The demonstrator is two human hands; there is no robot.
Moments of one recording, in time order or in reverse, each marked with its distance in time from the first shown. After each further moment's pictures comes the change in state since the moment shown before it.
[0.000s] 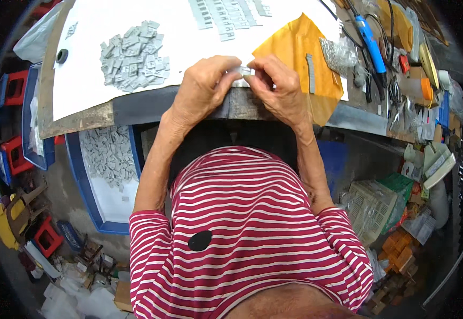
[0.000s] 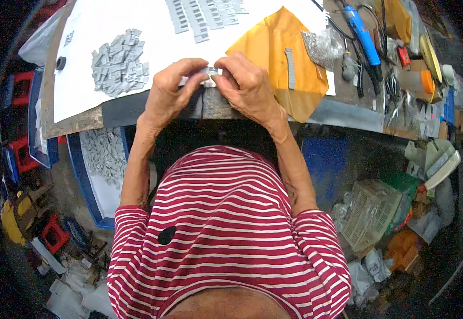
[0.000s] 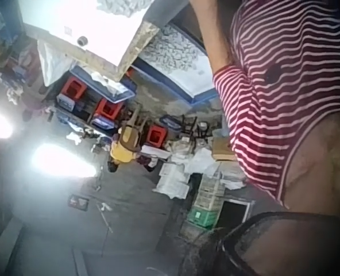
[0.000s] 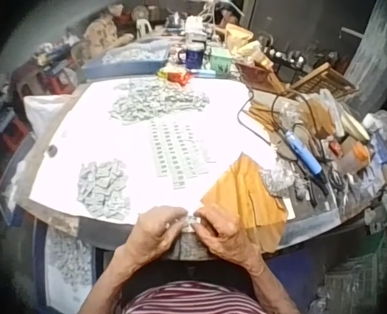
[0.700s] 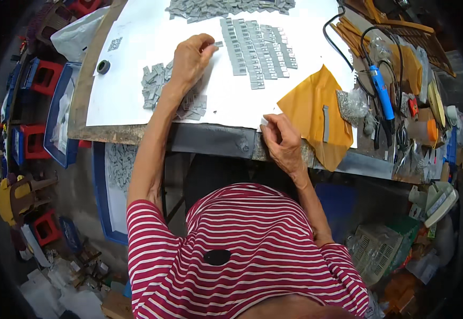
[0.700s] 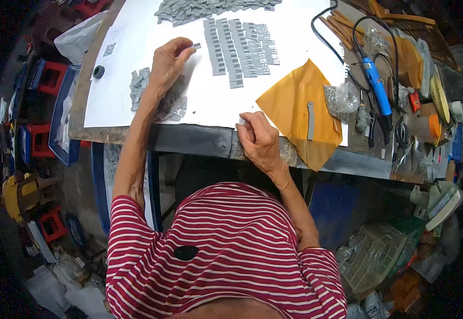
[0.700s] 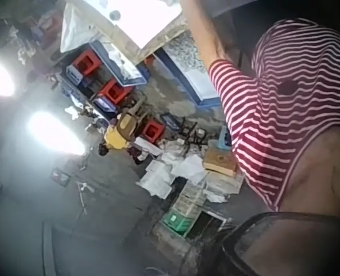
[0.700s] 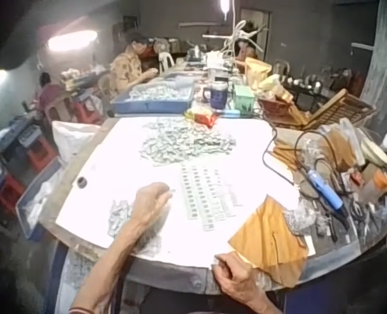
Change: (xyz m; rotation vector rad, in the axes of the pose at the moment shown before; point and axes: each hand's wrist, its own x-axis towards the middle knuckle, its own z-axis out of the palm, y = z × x) left_hand 0.070 -0.103 -0.068 0.170 0.187 -0.267; right_hand -0.014 -0.002 0.032 0.070 0.100 0.108
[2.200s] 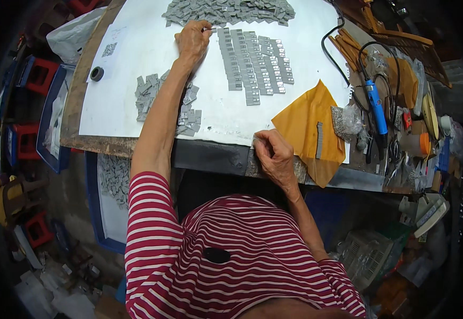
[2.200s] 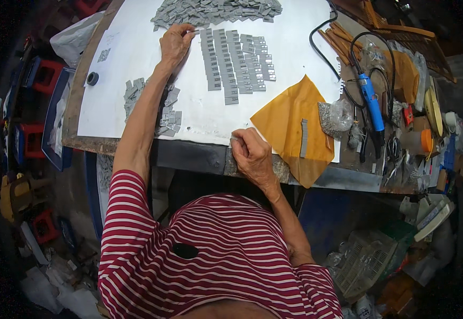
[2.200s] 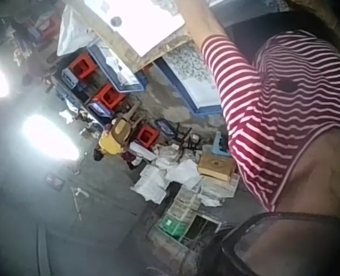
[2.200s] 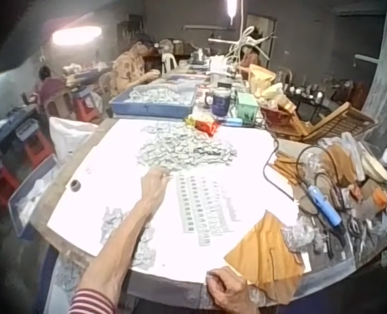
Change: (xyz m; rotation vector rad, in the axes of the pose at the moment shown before) left_hand 0.077 -0.077 0.047 0.283 0.240 -0.026; right_hand 0.008 -0.002 0.001 0.005 -0.080 0.144
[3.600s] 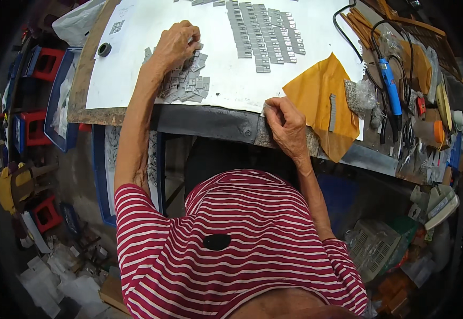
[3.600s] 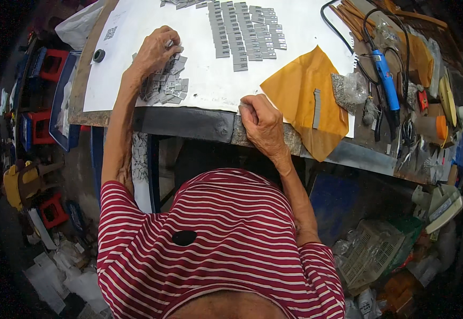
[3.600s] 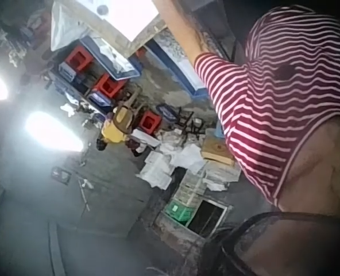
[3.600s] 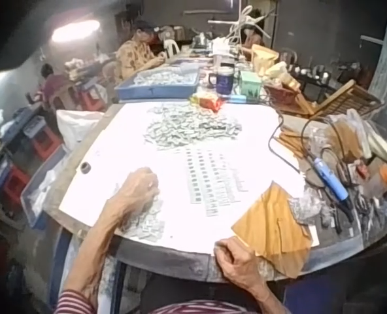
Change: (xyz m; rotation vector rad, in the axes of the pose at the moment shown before) left_hand -0.059 0.023 -0.110 0.136 -0.494 0.230; right_hand -0.004 0.006 0.001 0.002 0.042 -0.052
